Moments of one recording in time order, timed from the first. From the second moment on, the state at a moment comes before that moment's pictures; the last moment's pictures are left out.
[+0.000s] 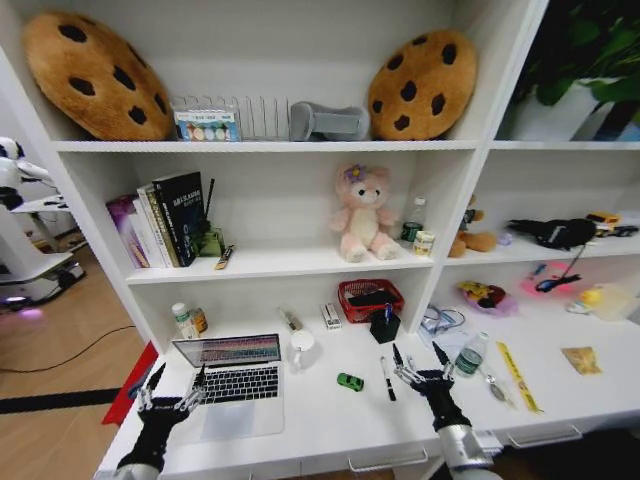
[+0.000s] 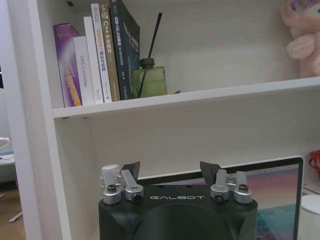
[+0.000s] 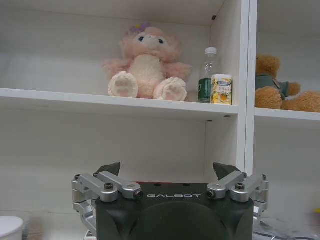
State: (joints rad) left arm 1.98 -1.39 -0.80 -2.35 -0.20 -0.12 0.04; right arm -1.77 1.36 0.65 2.18 0.18 0.20 -0.02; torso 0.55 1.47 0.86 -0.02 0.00
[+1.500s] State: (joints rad) left arm 1.84 -0.56 -1.02 -2.05 -0.50 -0.07 0.16; right arm -1.71 1.31 0.72 2.00 0.24 0.23 -0.03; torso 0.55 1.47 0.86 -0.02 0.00
